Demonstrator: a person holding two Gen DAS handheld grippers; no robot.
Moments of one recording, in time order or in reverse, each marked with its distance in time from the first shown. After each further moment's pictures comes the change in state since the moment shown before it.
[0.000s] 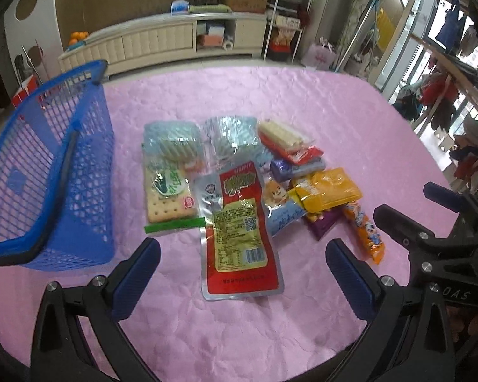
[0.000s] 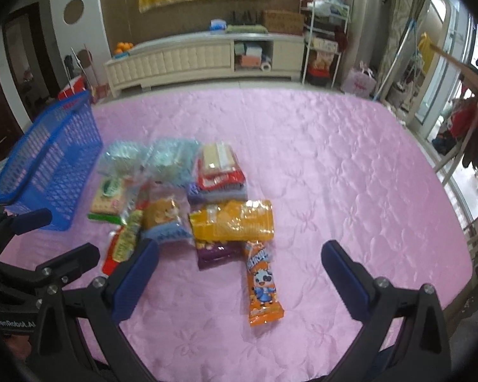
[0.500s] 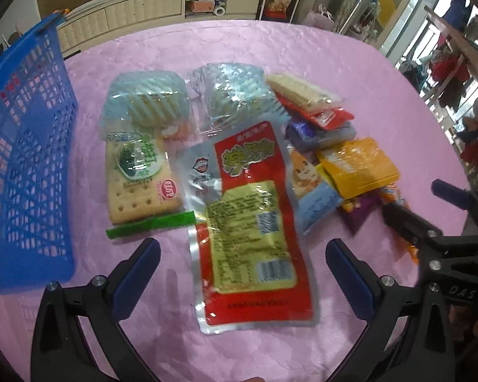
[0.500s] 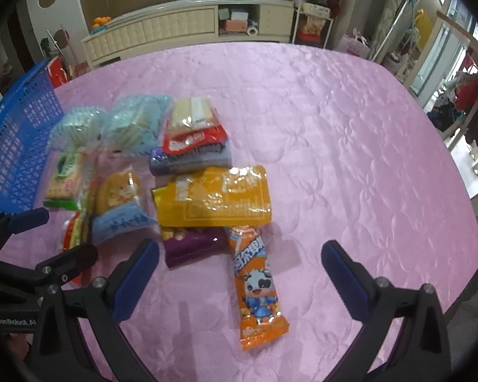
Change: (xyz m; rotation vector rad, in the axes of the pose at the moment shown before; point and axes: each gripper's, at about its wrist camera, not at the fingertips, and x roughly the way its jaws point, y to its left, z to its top) left arm 0.079 0.015 0.005 0.026 0.140 -0.025; right arm 0.062 -0.007 -0.009 0.039 0.147 -0.053
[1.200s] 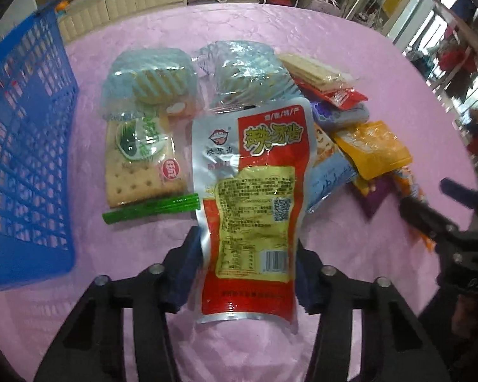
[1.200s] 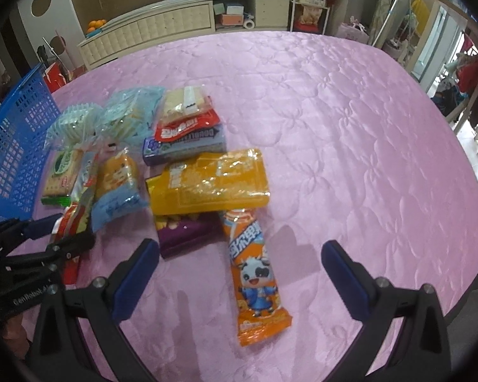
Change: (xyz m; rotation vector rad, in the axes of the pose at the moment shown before) left arm 0.006 0.009 -0.001 -0.024 0.070 -0.013; right arm 0.004 -0.006 -0.009 0.047 0.020 0.049
